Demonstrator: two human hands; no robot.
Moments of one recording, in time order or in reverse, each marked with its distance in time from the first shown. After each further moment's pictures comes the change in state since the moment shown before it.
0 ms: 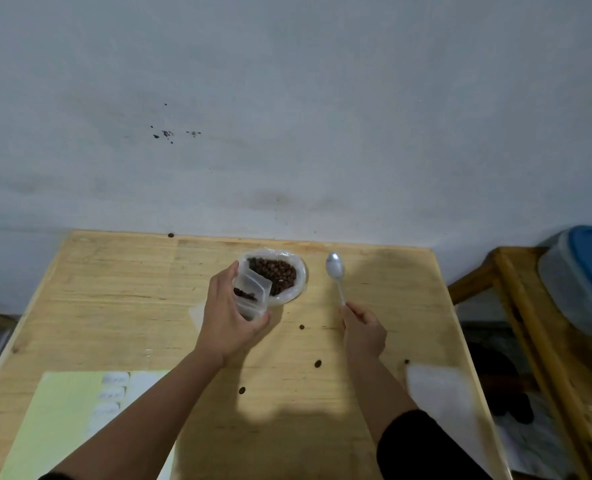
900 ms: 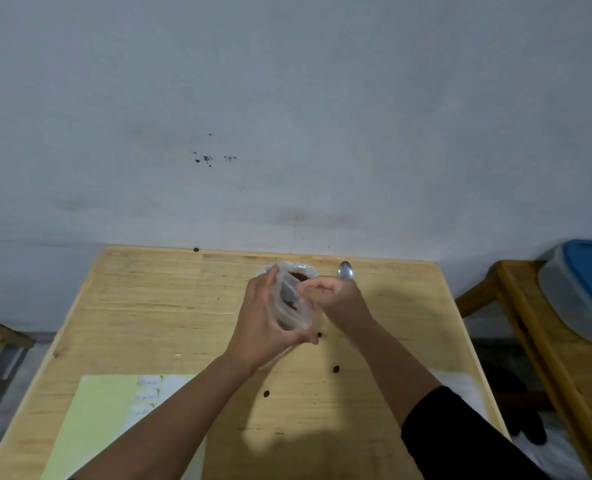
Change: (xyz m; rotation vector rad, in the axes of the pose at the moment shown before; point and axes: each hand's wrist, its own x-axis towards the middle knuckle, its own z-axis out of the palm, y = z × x) left_hand -0.021 0.042 -0.031 -0.104 -0.156 0.094; right_hand -0.079 -0.091 0.015 -0.306 -0.720 -0.475
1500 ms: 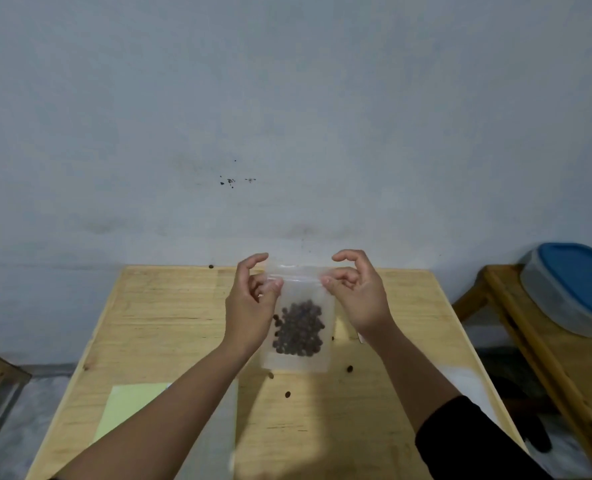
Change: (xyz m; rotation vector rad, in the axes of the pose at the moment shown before) left_hand -0.011 0.011 -0.054 -0.436 0.260 0.020; right_hand -0.036 -0.031 0.012 0.193 0.212 -0.266
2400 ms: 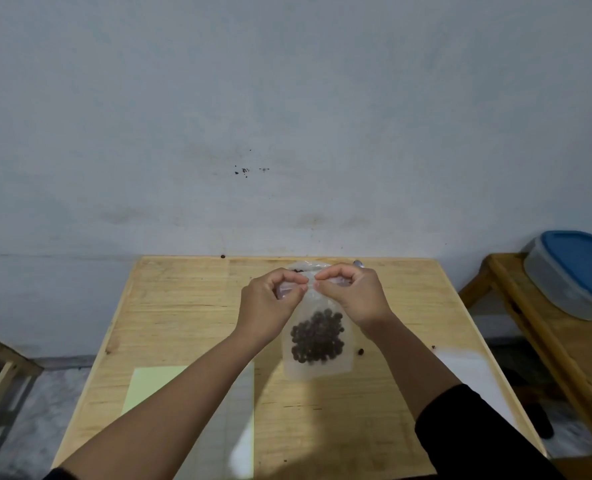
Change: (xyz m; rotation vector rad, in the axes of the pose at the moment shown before) left_hand -0.020 0.015 -0.018 0.198 -0.151 0.006; right_hand -0.017 0.009 0.023 -0.179 -0.031 0.111
